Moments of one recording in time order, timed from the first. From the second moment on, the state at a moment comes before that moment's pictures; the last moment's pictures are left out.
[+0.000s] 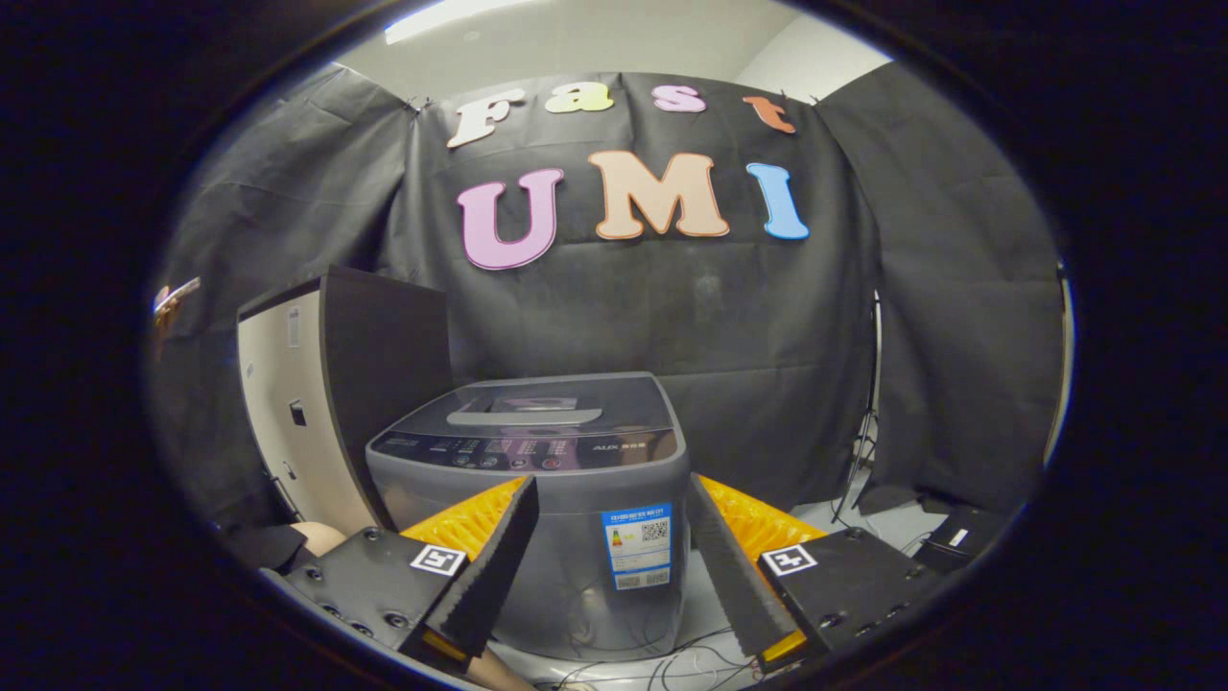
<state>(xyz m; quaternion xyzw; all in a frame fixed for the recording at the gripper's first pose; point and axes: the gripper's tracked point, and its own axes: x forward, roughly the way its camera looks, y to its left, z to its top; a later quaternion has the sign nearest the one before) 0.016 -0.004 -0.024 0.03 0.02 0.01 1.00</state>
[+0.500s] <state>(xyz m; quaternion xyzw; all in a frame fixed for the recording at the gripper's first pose) 0.013 0.001 -0.025 0.00 0.02 0.01 1.00</state>
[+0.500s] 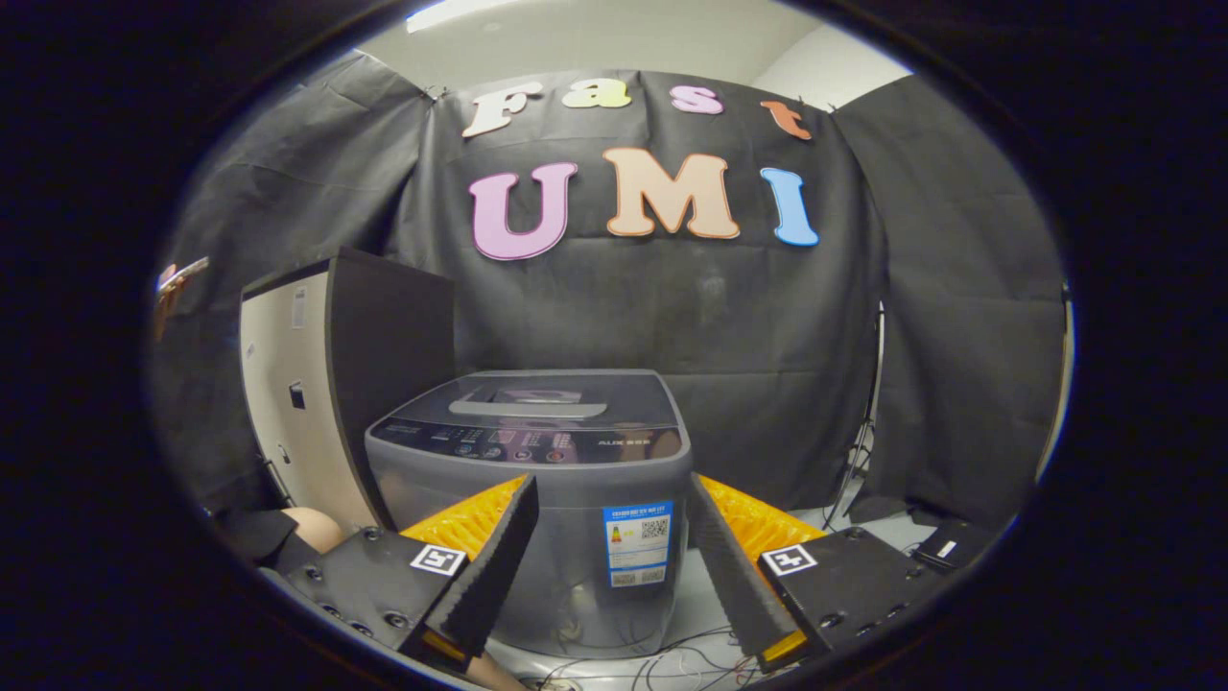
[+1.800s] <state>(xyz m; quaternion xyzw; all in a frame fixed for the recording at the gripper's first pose) -0.004 0.002 -0.017 0.00 0.00 0.01 1.00</state>
